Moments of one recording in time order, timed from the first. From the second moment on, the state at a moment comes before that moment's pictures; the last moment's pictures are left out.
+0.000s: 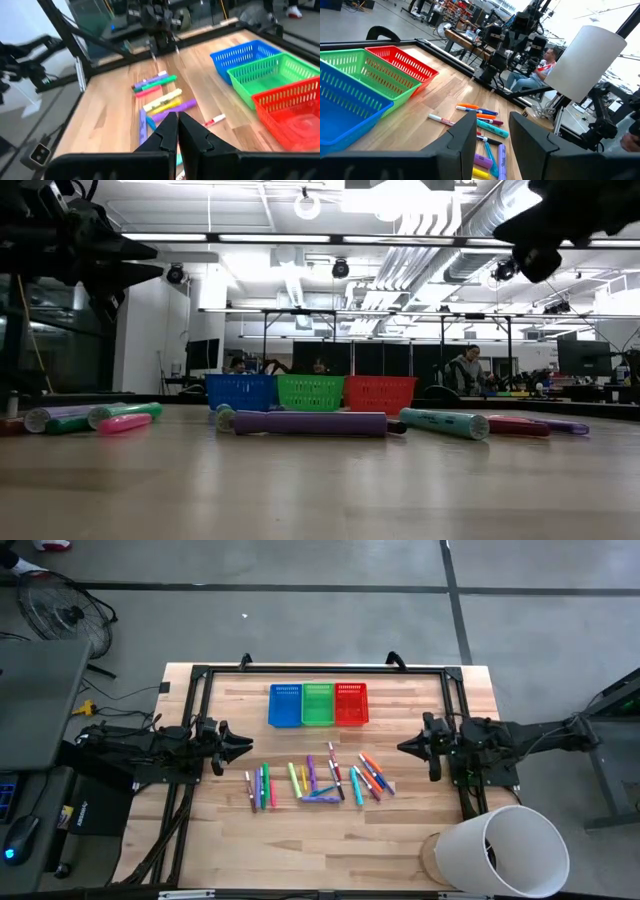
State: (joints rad) left arm -0.16 0.01 0.05 -0.01 -0.28 -0.52; right arm 0.10 0.49 0.41 -0.18 0.10 0.34
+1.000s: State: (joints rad) left arm -0.16 0.01 0.04 -0.01 -0.28 -0.52; right arm -0.06 1.23 0.73 -0.41 0.00 0.64
